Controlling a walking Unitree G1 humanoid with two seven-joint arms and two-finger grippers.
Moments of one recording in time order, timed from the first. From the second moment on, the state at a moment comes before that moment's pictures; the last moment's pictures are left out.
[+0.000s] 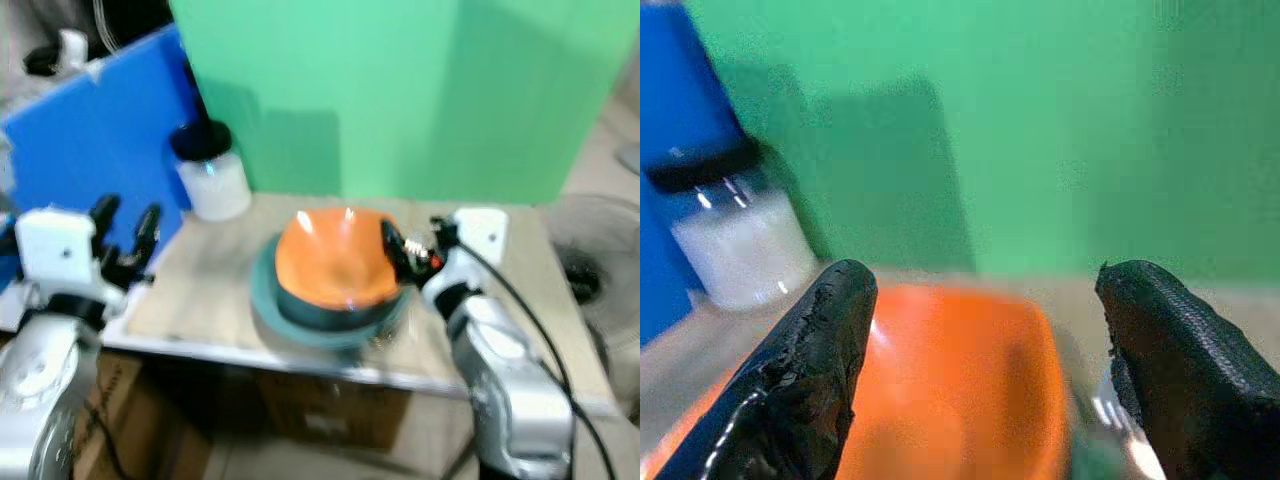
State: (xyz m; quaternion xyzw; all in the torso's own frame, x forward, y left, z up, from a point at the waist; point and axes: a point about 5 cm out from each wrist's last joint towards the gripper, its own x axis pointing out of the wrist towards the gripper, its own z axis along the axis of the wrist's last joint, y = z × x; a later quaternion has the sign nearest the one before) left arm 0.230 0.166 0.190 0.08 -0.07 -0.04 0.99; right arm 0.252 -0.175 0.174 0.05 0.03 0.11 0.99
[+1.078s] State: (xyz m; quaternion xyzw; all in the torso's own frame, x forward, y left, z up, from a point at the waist) left arm 0.218 0.145 0.168 0.08 0.00 -0.24 0.97; right arm 0.281 -0.175 0.183 0.00 0.25 0.26 0.93
